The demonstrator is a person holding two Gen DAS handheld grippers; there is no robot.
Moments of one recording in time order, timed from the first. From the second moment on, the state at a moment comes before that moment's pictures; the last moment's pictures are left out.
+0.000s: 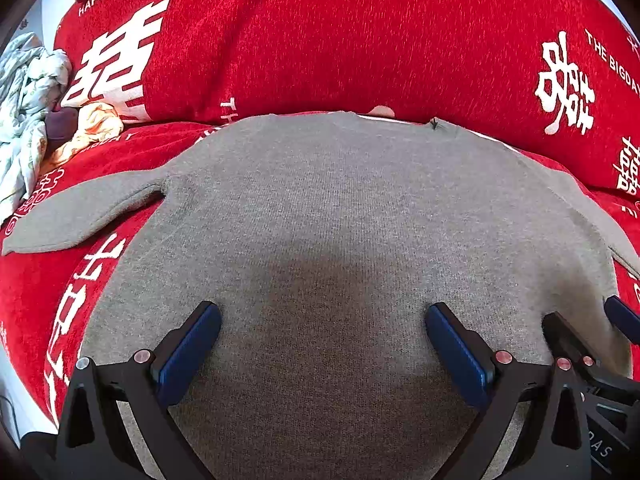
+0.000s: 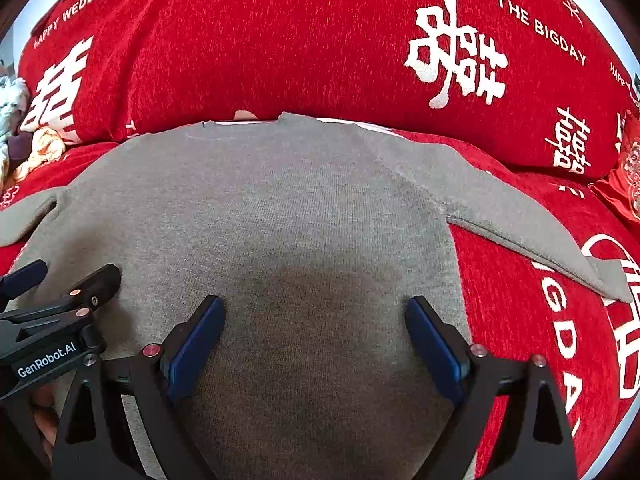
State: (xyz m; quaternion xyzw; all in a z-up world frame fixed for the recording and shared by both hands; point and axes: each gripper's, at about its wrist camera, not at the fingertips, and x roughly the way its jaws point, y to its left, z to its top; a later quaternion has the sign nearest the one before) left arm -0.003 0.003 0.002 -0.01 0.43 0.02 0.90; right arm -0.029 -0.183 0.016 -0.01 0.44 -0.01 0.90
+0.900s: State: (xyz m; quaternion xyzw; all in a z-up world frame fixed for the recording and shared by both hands) left arm 0.018 0.006 0.008 -0.01 0.51 0.00 0.86; right arm -0.003 -0.183 0.024 -0.03 0.53 0.01 0.85
